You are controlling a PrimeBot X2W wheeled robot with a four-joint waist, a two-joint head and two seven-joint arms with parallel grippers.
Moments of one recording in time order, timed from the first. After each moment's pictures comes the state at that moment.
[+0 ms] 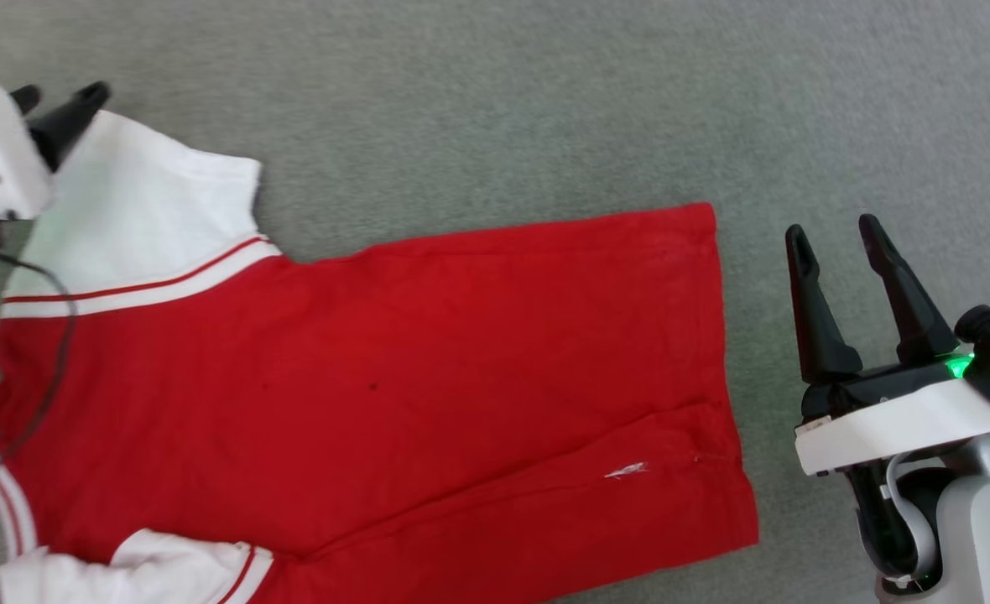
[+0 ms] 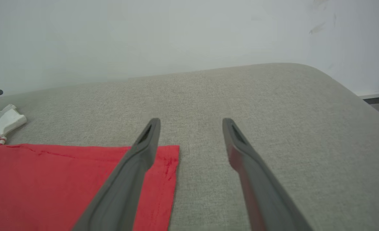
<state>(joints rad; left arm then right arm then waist) -0.91 0.71 -0.37 0.42 -0.95 -0.06 0.59 -0.20 -0.06 0.03 -0.13 0.23 0.13 -0.01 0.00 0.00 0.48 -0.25</state>
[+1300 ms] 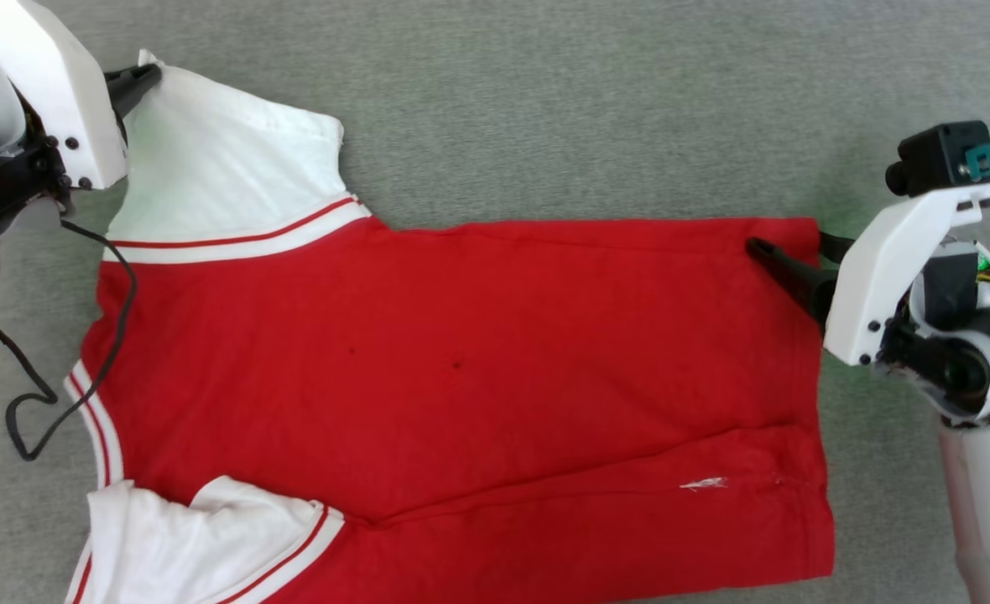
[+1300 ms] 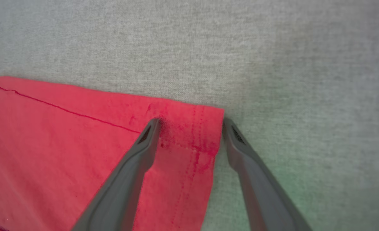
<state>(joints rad) -1.03 0.65 -0.47 0.47 -0.94 -0.09 0.70 -0.54 -0.19 0.05 0.11 0.49 0.13 0.84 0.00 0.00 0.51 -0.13</state>
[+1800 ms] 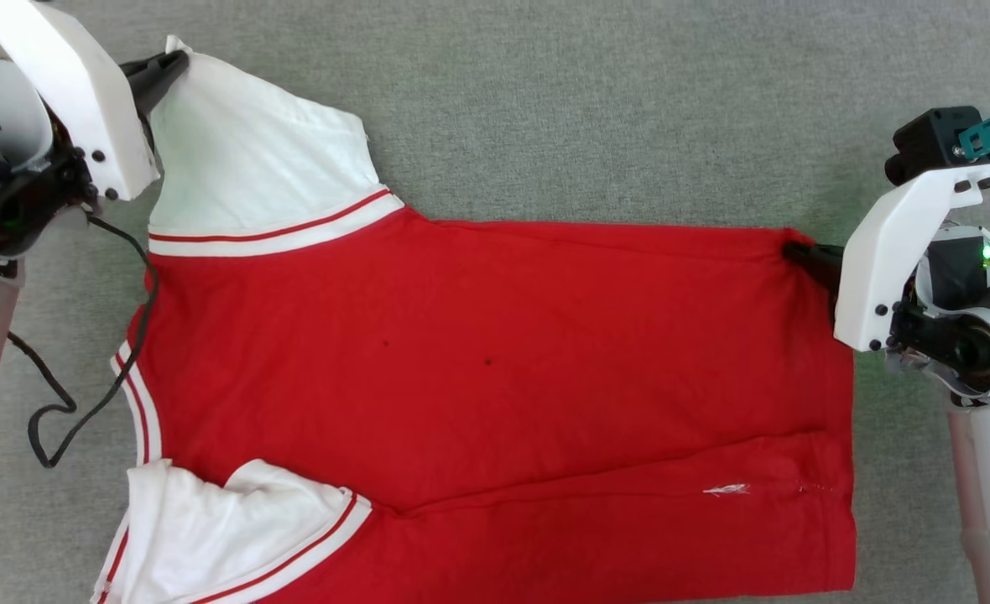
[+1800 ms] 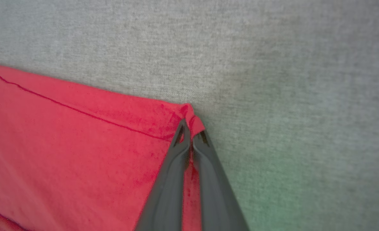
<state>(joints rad) -1.01 0.64 -0.48 0.42 -0.94 -0.11 0.62 -0.60 -0.19 0.03 0.17 0.47 0.13 1.00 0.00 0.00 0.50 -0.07</state>
